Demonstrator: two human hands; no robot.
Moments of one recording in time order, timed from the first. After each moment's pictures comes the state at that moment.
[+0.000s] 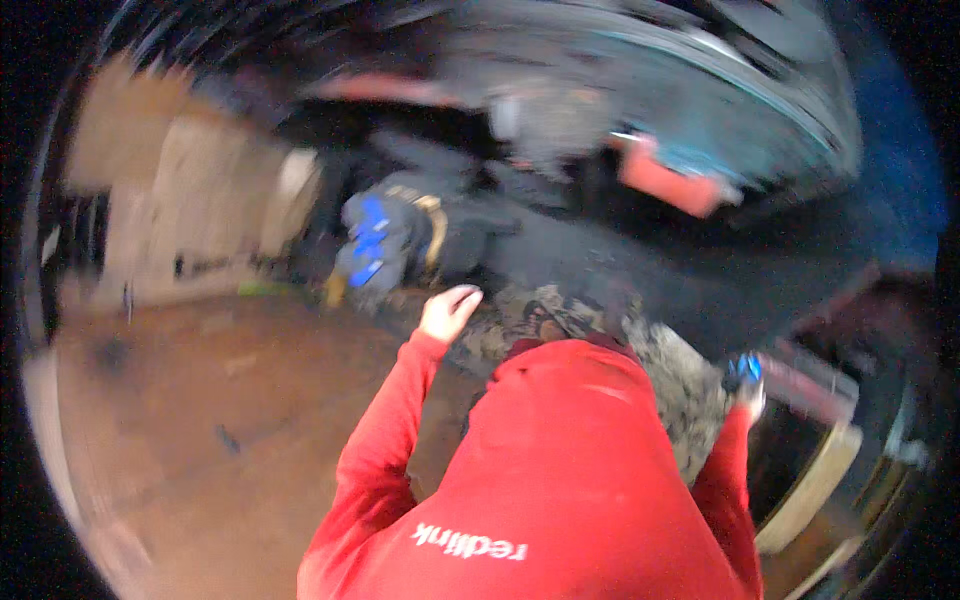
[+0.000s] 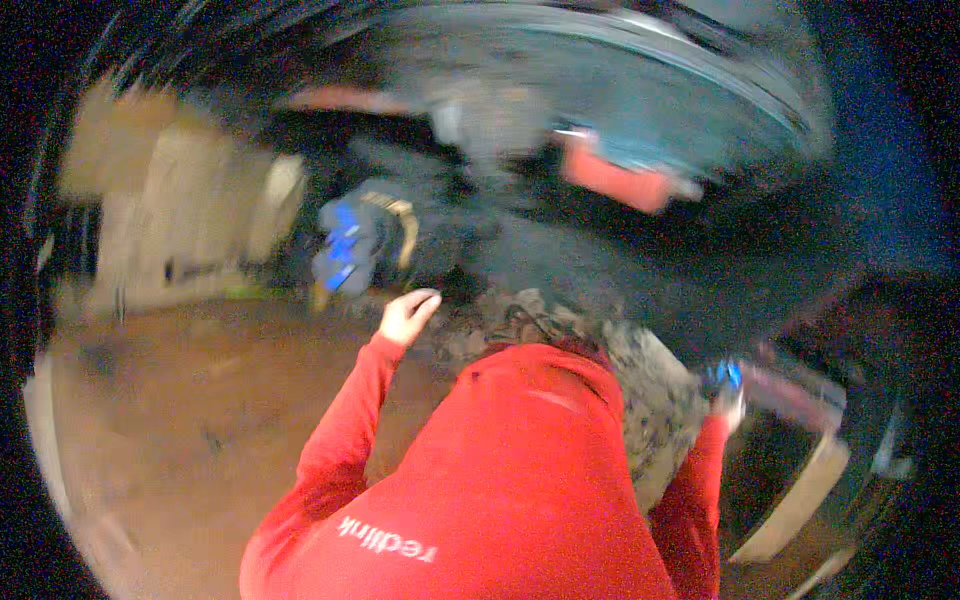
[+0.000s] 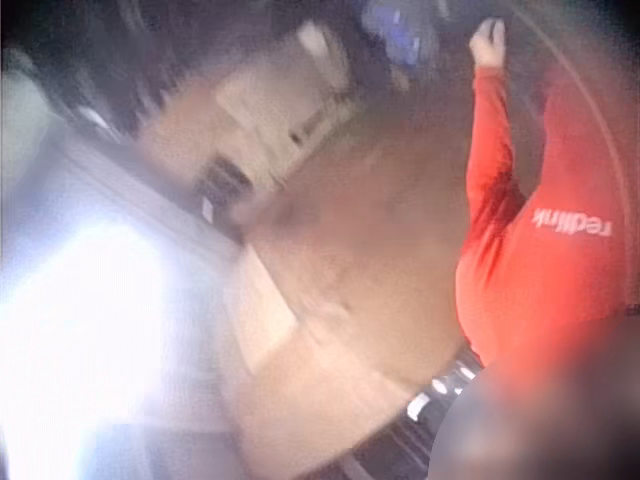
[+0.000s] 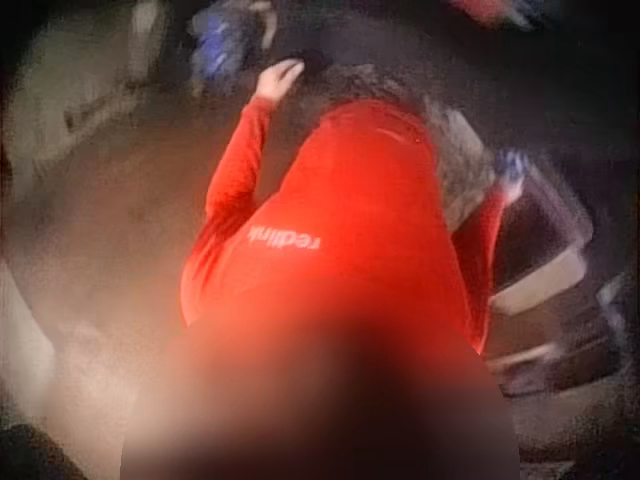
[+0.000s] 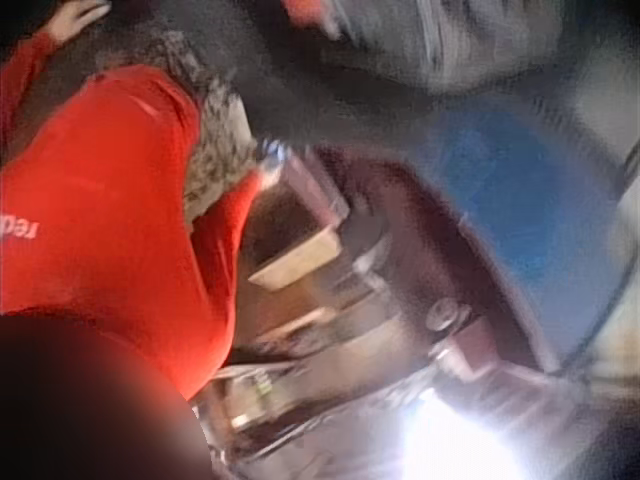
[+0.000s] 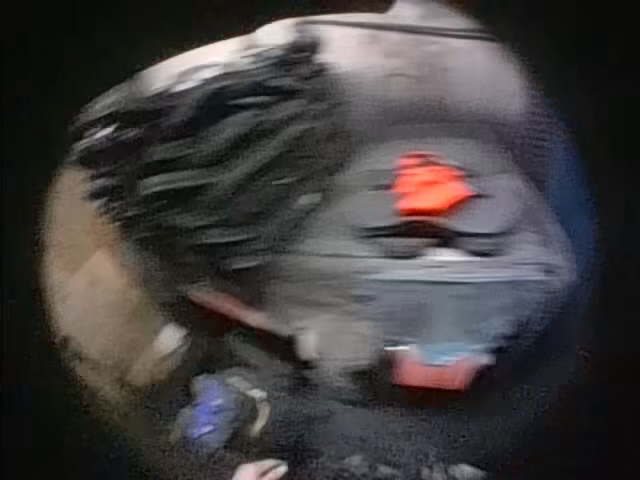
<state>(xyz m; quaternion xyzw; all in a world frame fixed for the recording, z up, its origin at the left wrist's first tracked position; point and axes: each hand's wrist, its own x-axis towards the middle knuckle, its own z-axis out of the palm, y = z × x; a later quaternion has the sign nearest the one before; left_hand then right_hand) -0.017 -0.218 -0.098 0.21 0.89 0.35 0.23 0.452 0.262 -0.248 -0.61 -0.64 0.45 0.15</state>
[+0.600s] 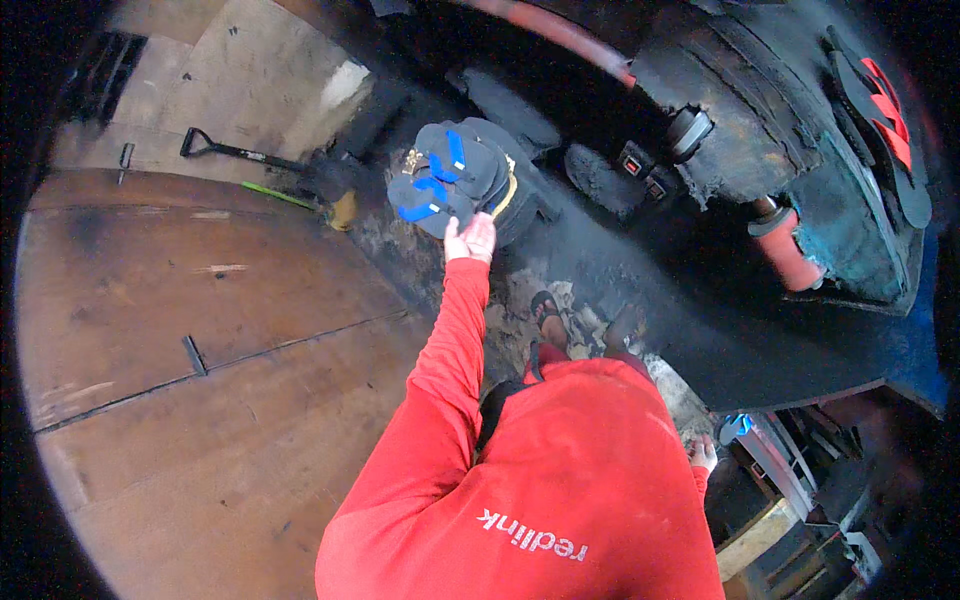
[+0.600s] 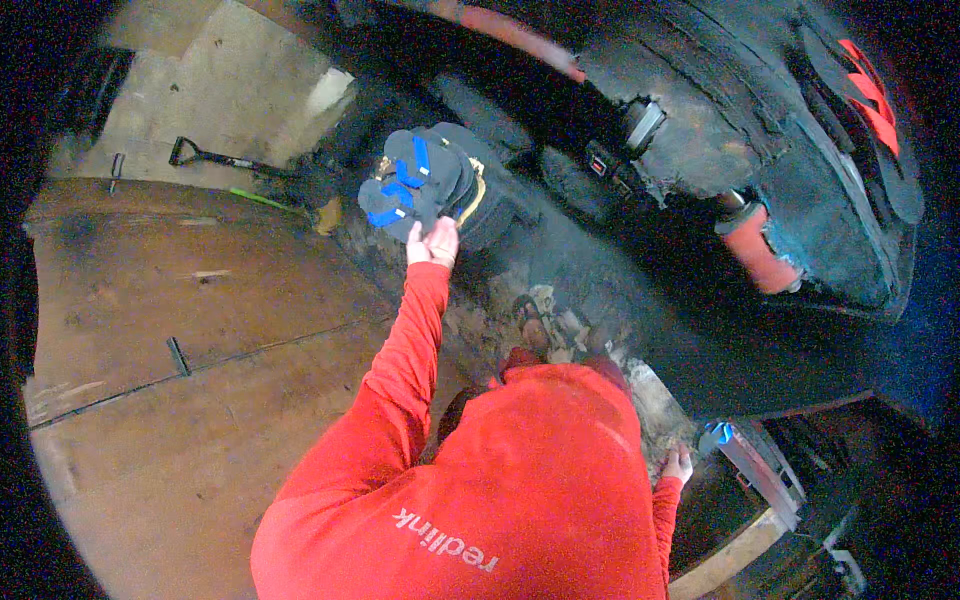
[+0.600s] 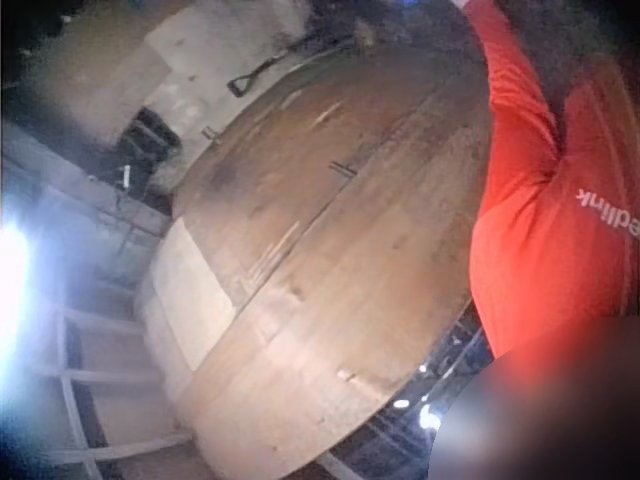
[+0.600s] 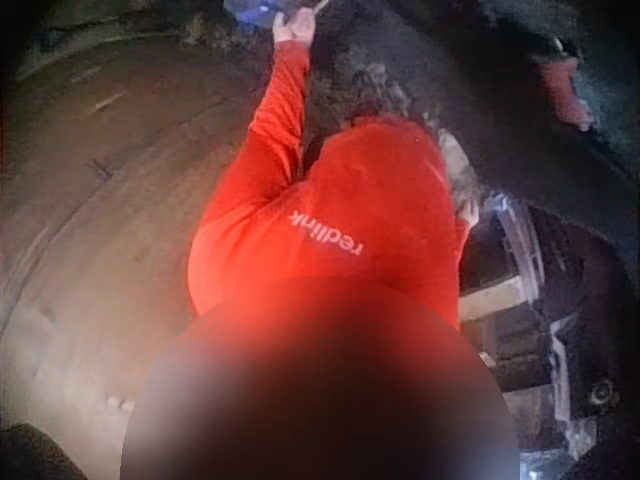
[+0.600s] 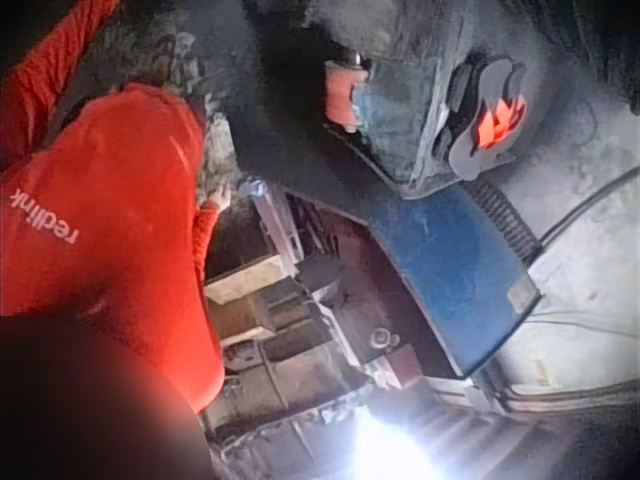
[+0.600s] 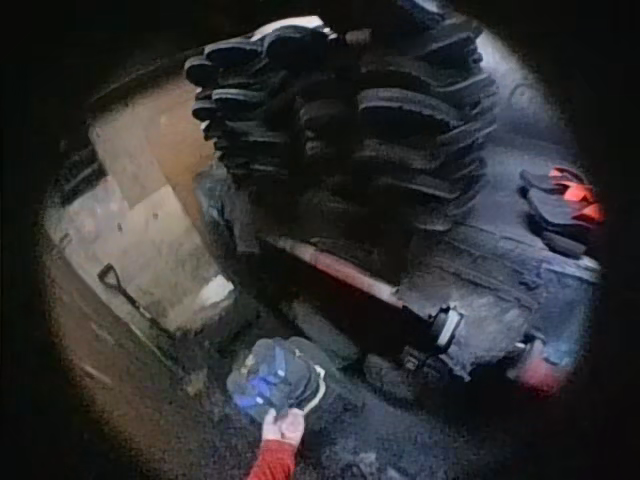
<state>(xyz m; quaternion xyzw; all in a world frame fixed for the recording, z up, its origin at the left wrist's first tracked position) -0.095 -0.288 -0.206 -0.42 0.18 0.89 0.04 0.466 0.175 -0.243 -0.63 -0.56 0.53 0.04</state>
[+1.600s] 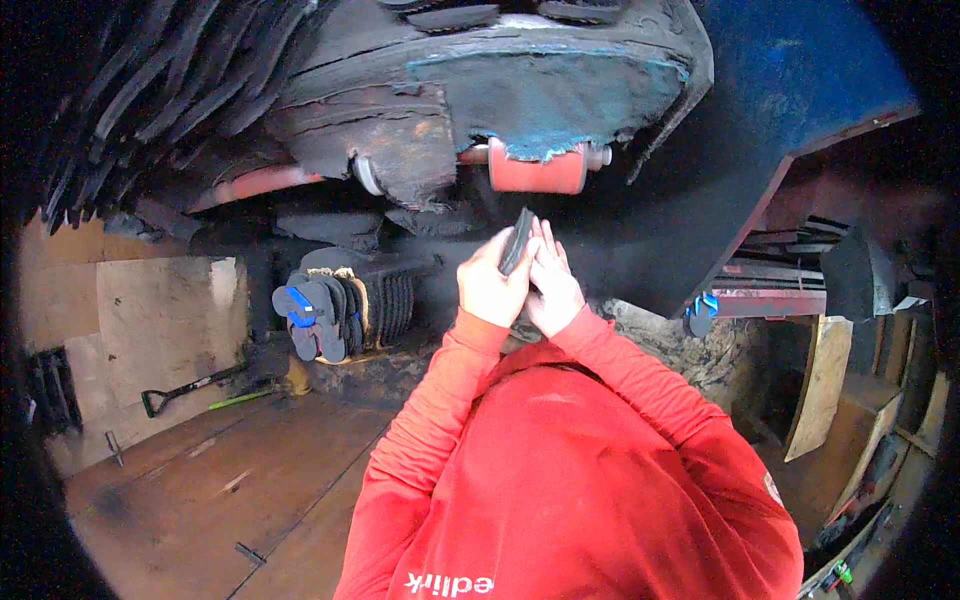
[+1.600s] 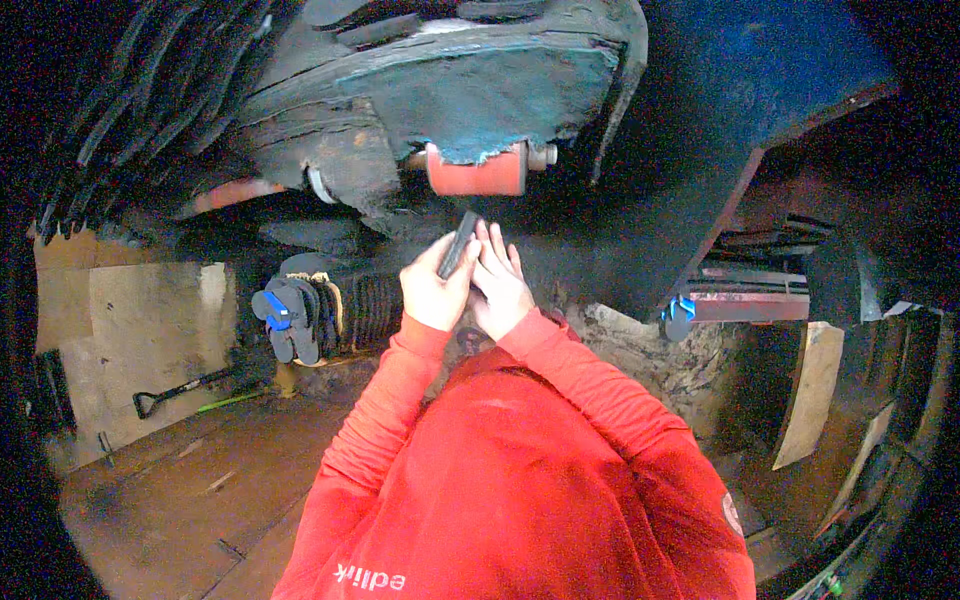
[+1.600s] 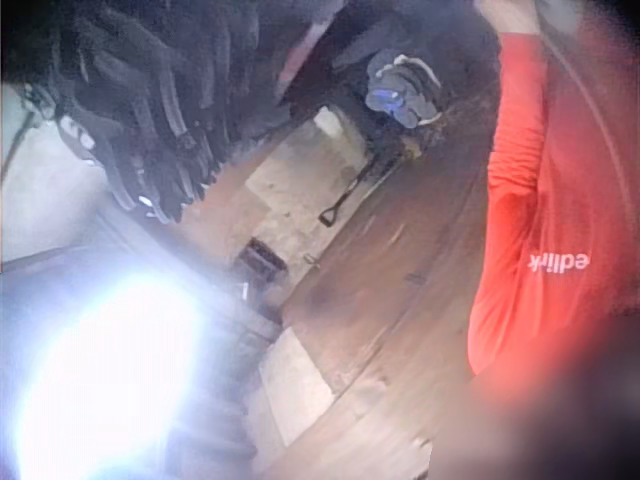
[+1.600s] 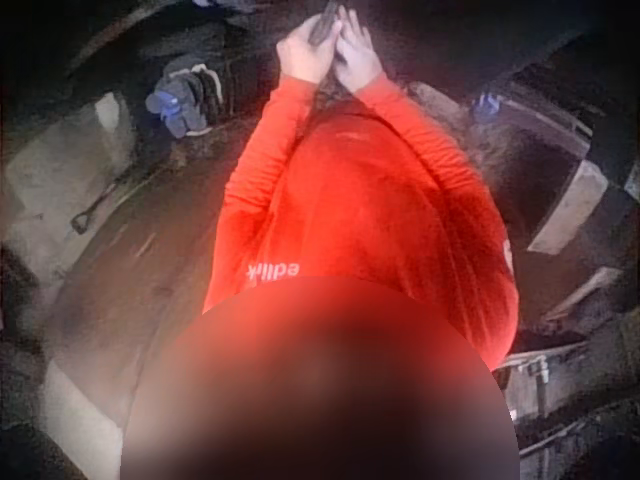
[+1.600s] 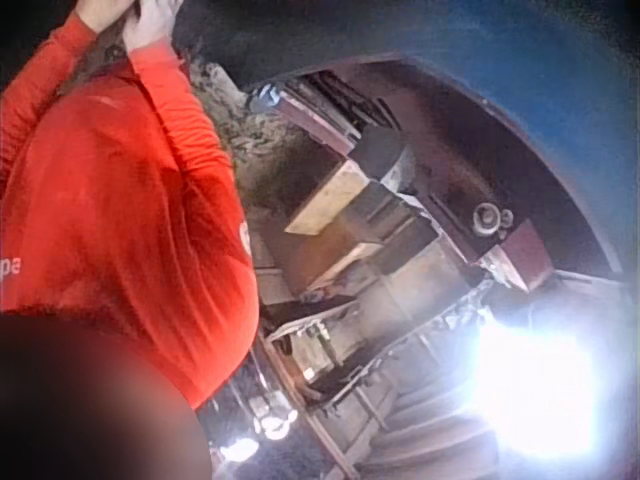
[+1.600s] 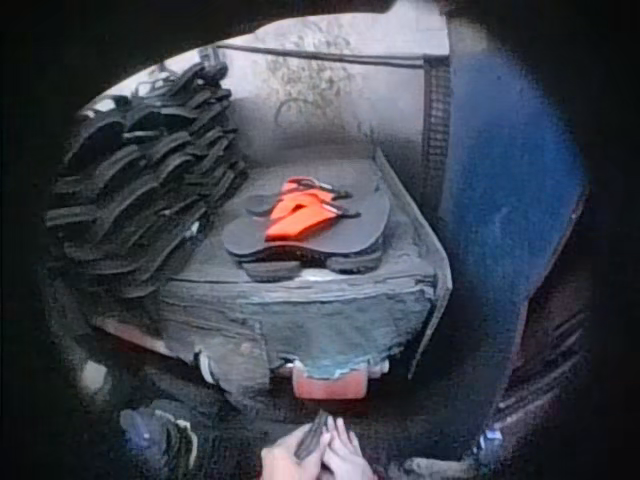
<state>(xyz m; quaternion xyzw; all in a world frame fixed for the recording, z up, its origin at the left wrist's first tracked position) 0.008 0.016 -0.022 0.31 0.80 0.50 0.13 0.110 0.092 -0.086 -0.17 -0.89 0.36 0.23</state>
